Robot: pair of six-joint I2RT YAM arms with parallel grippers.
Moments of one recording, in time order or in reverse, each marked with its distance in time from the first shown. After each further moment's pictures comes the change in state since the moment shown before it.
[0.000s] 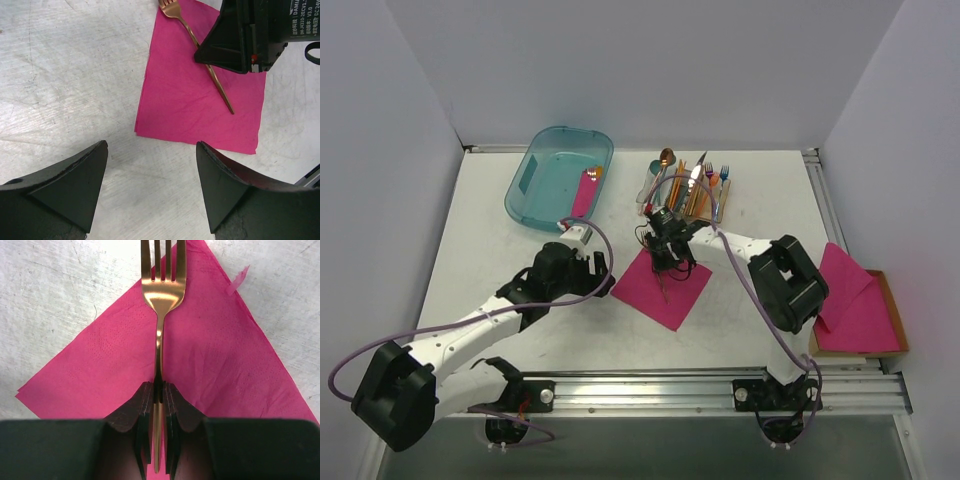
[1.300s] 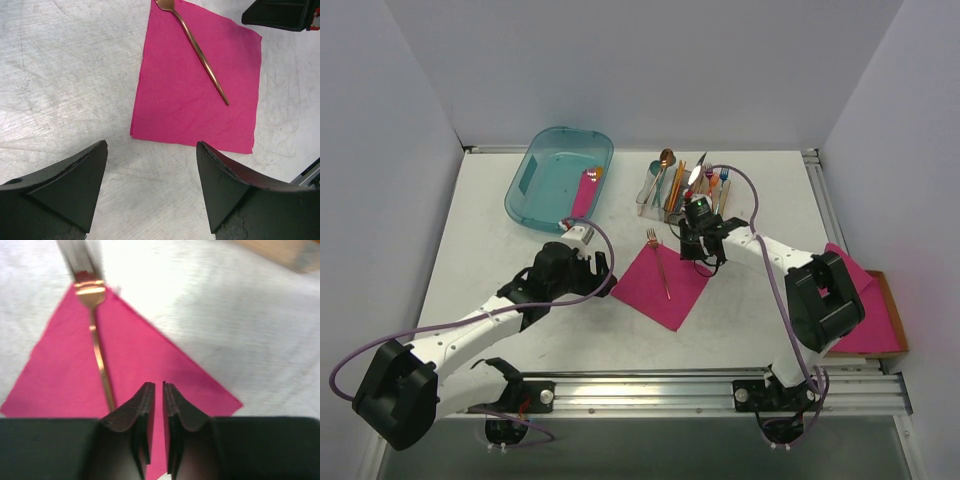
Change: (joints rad) left arm 0.004 0.017 0.000 0.031 0.029 0.008; right arm -0.135 -0.191 -0.114 0.008 0.059 0.049
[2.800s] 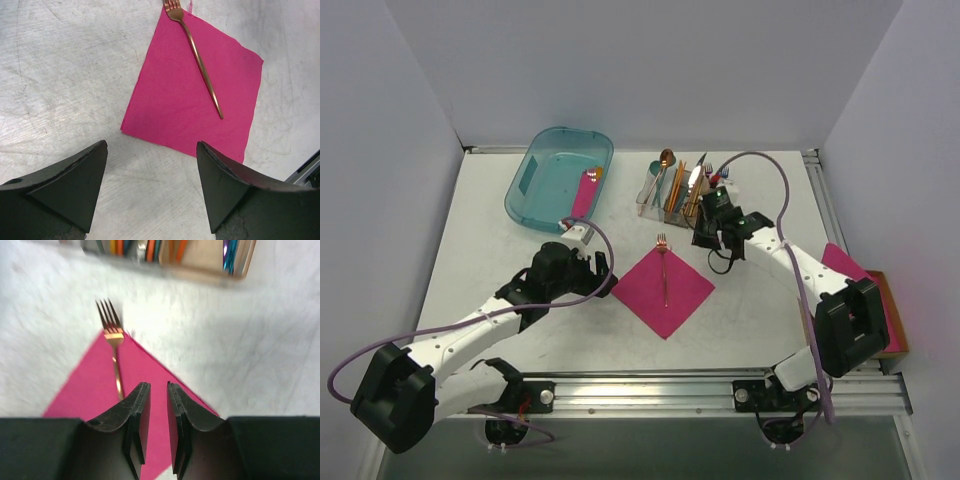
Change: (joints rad) left arm 0.000 -0.018 0.000 0.005 0.019 0.010; right arm -0.048 -0.184 -0.004 -0.113 0.123 0.136
